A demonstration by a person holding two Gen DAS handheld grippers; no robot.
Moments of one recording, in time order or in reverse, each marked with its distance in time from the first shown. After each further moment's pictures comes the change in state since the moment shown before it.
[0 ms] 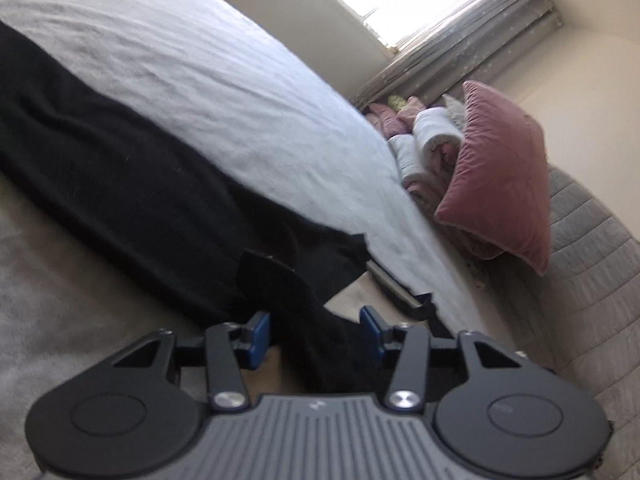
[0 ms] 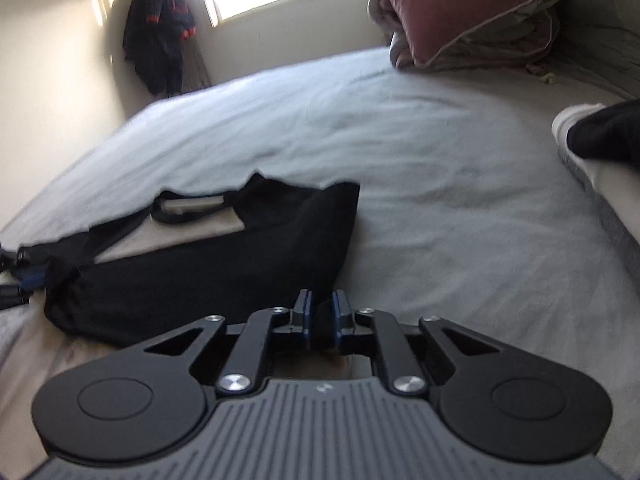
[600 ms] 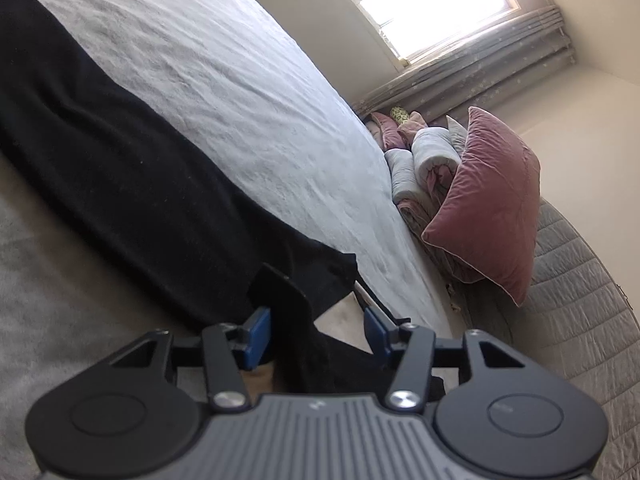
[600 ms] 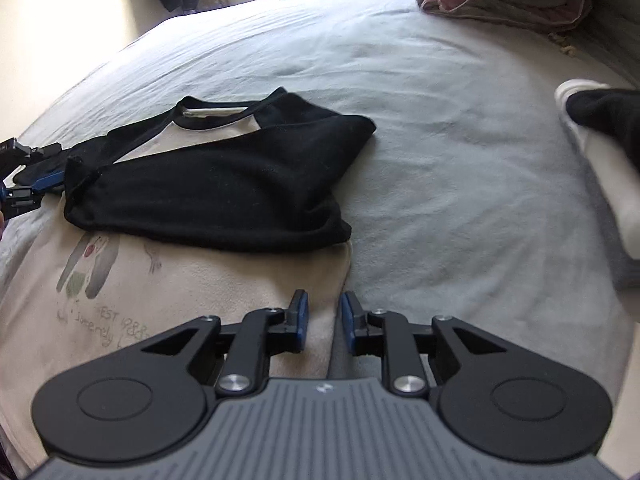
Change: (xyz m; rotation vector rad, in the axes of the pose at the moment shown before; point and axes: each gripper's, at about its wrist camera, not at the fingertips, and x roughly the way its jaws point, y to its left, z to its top) left arm -0.006 0.014 0.022 -0.145 0.005 -0.072; right arm -0.045 0.020 -0.010 -0.088 0.173 -0.026
